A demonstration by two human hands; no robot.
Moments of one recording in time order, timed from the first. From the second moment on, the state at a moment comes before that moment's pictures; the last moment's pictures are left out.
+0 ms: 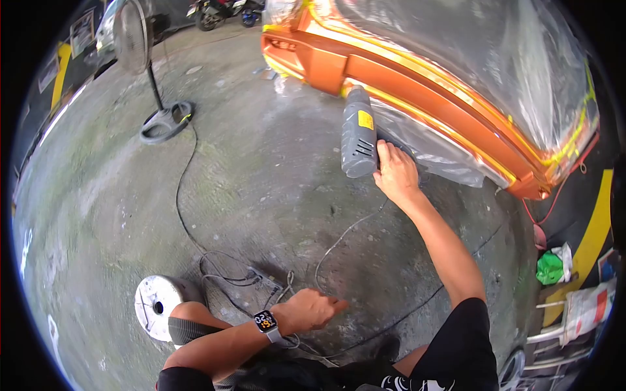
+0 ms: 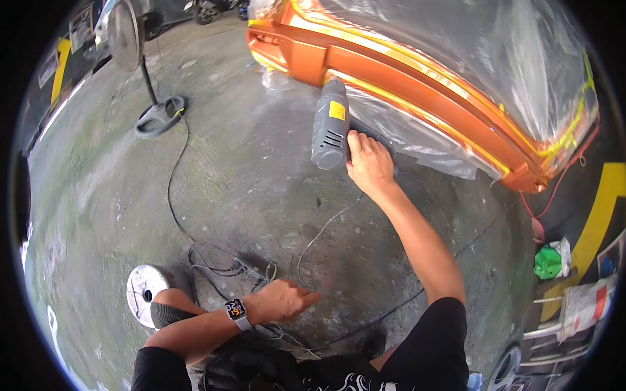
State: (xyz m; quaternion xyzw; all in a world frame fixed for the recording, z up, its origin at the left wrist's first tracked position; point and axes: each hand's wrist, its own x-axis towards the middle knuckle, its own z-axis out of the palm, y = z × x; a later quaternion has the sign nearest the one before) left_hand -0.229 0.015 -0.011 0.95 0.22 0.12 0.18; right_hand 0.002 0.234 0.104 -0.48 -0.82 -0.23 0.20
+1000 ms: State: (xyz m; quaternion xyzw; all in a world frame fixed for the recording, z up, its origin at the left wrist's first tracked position) left_hand -0.086 0.020 -0.037 0.96 0.19 0.01 0.19; right_hand 0.446 0.032 0.074 -0.69 -0.59 -0.32 0.27
